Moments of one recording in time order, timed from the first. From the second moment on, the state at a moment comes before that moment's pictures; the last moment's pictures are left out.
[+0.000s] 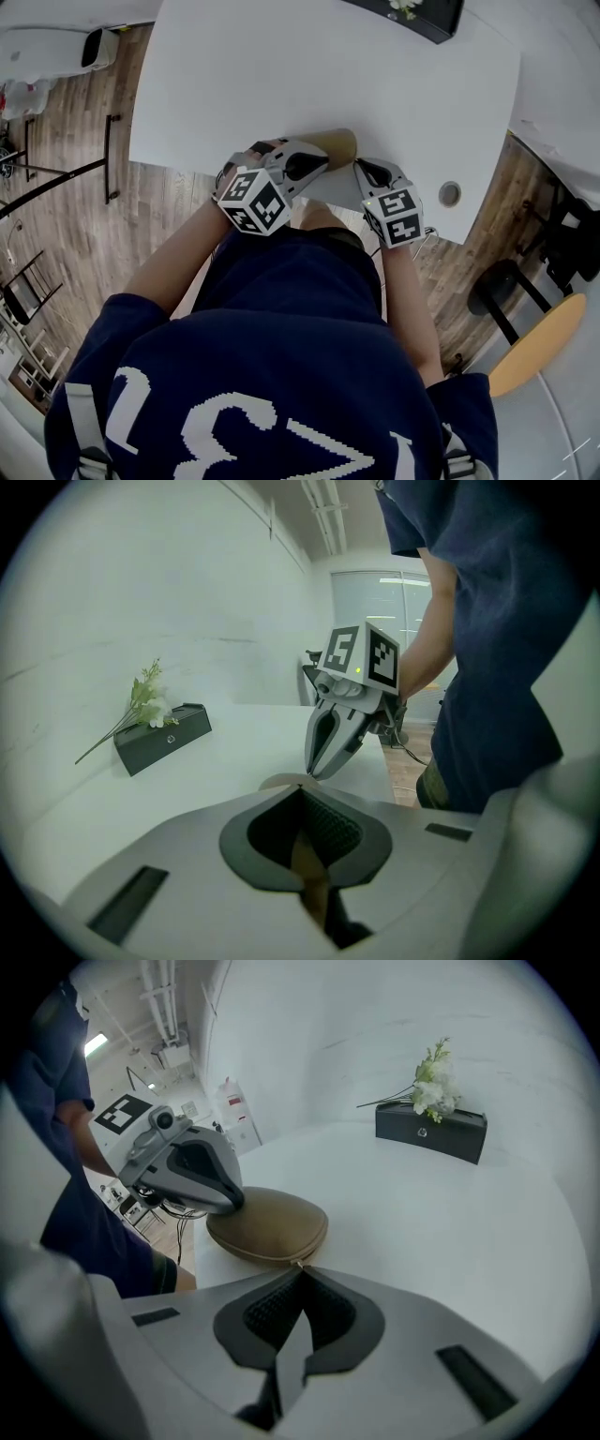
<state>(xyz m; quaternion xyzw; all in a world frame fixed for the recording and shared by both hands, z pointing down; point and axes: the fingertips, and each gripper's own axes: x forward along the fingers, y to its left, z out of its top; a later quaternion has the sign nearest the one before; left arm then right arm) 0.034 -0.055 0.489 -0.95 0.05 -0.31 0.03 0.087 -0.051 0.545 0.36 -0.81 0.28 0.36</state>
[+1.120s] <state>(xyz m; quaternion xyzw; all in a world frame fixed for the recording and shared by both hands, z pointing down) -0.026 -0.162 0.363 -0.95 0.27 -0.13 -0.06 0.155 -0.156 0.327 0.52 -0.85 0.12 0.04</state>
